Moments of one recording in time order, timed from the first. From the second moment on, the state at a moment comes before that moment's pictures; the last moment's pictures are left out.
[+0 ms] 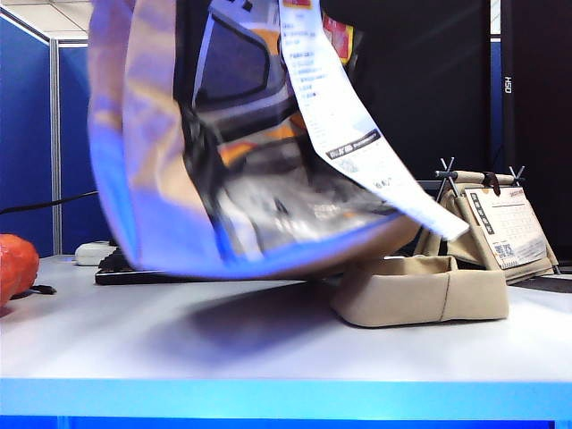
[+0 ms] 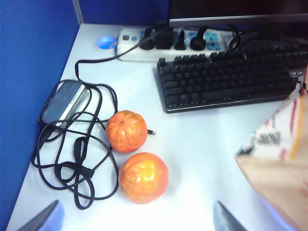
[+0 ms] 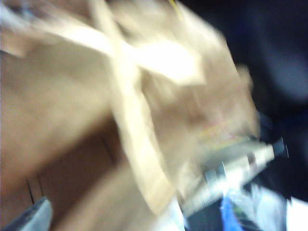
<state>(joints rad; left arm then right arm) -0.05 0.59 0.93 -0.78 0.00 -0.01 0.93 1.94 2.31 -1.26 0.82 0.13</state>
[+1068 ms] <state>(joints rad) -0.06 0.59 0.93 -0.76 0.00 -0.01 0.79 1.79 2.09 -1.39 0.54 0.27</state>
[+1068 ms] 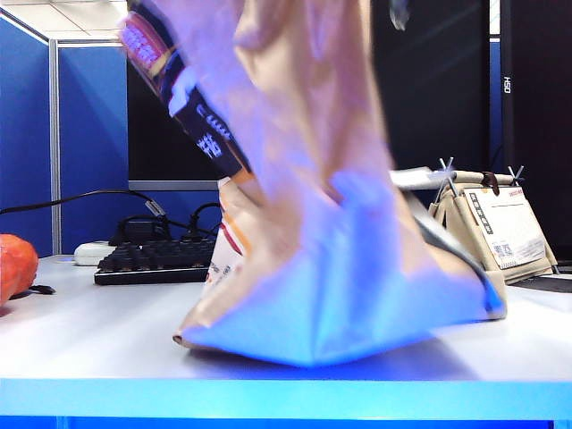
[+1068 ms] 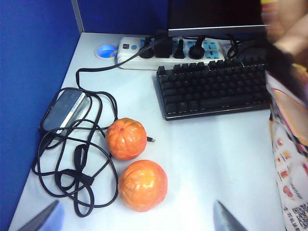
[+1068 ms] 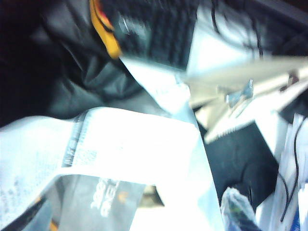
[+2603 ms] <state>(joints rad) -0.06 1.18 0.93 -0.72 0.04 -0.08 0.78 1.64 2.10 -1.31 0.67 0.16</state>
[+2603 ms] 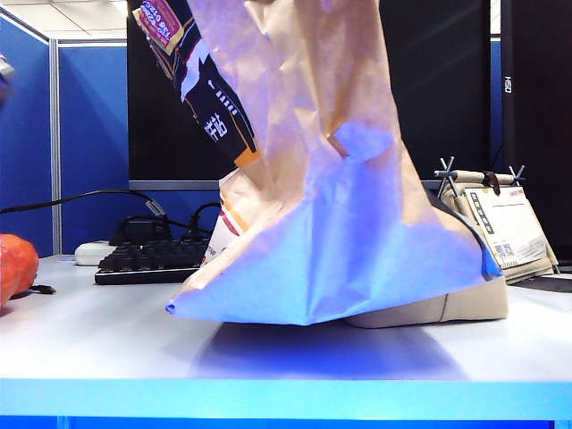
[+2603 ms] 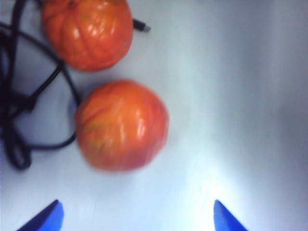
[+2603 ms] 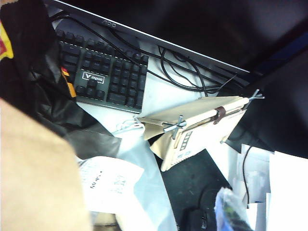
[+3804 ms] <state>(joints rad) -0.05 1.49 0.93 -0.56 -0.04 -0.08 0.77 1.62 2.10 -1.32 0.67 0.15</state>
